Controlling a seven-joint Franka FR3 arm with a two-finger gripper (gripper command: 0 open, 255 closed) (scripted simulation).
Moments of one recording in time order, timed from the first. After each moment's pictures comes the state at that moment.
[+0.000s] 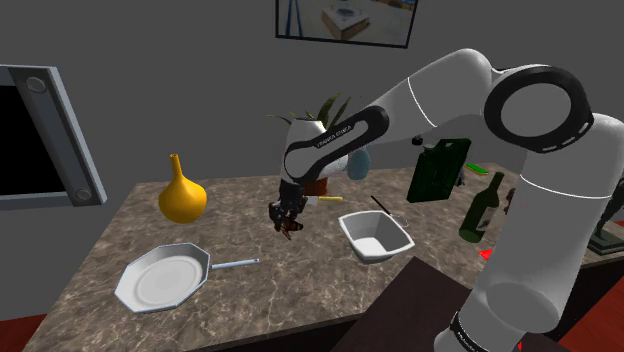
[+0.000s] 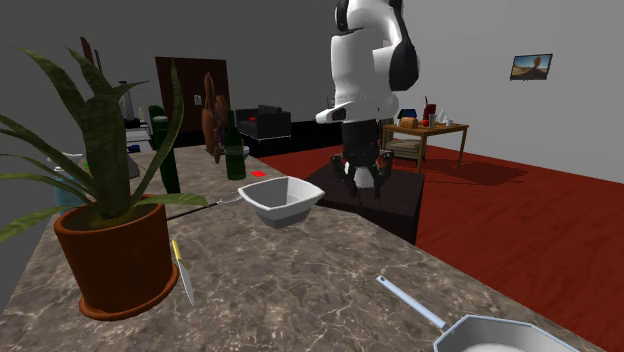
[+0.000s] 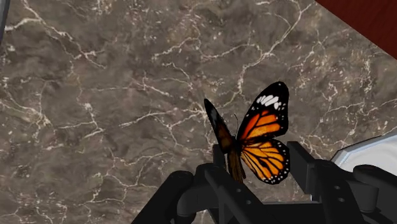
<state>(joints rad) 0.06 0.13 0.17 -2.19 0.20 2.39 0.07</state>
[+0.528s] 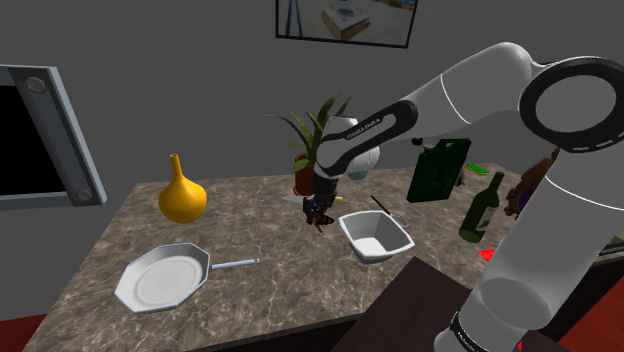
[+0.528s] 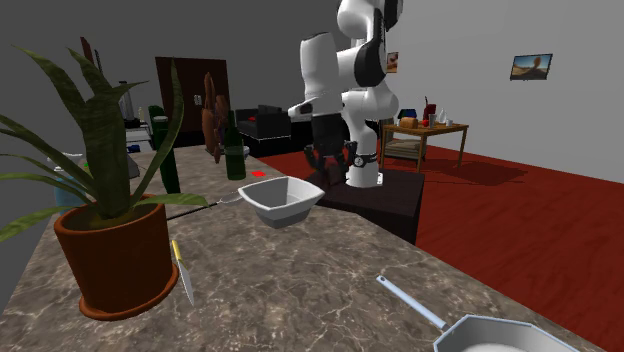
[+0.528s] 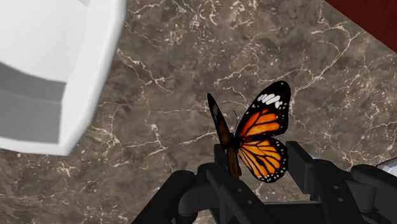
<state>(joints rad) -0.04 -0.03 0.10 -2.37 0.25 2.38 -0.13</state>
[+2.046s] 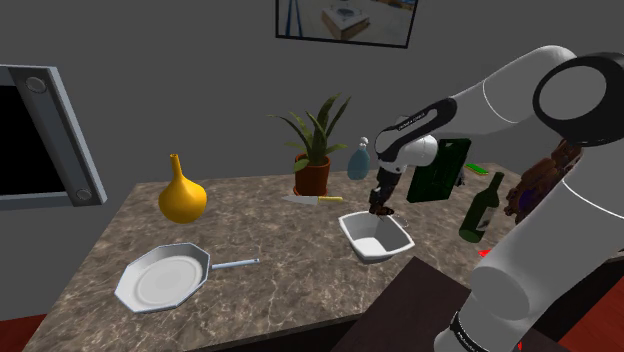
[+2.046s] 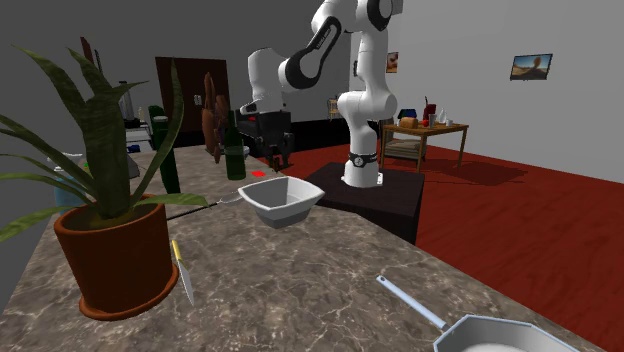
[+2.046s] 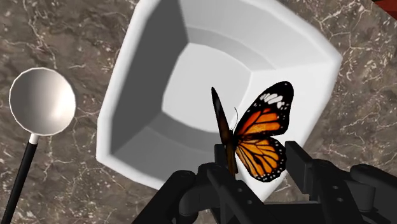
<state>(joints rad) -0.27 -0.14 -0.19 -2.51 0.20 2.33 -0.62</state>
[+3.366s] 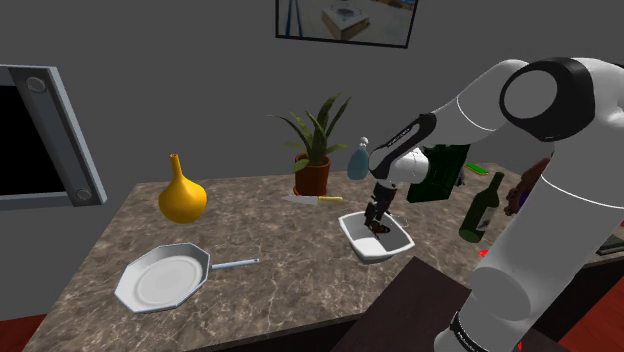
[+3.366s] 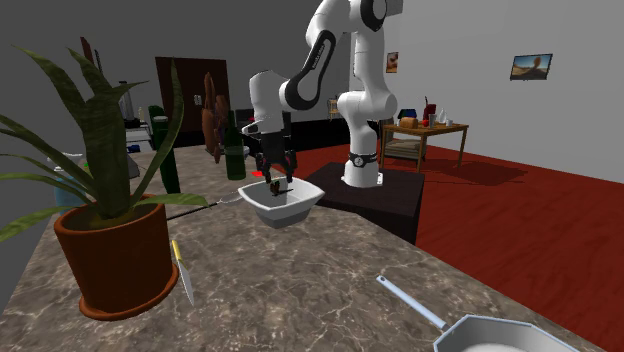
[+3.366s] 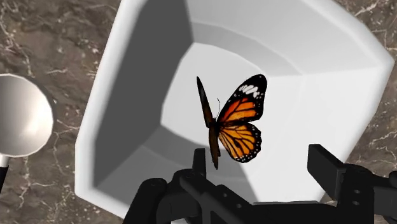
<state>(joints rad) -0.25 -0.01 -0.19 -2.55 0.29 2.49 -0.70</state>
